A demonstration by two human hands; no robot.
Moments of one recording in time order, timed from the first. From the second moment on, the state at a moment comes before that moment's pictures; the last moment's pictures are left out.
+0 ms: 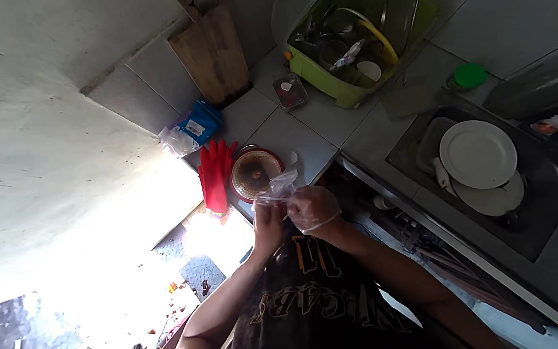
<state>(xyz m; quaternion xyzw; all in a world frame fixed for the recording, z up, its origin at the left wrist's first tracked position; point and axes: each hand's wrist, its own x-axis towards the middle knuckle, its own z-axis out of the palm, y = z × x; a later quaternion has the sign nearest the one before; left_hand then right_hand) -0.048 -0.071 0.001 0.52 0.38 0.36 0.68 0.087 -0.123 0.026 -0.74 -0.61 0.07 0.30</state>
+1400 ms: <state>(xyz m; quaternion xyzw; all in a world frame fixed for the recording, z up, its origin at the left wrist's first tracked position) 0.017 -0.002 -0.031 0.39 0.29 0.31 0.82 0.090 -0.107 0.005 -0.69 -0.67 0.13 0.22</state>
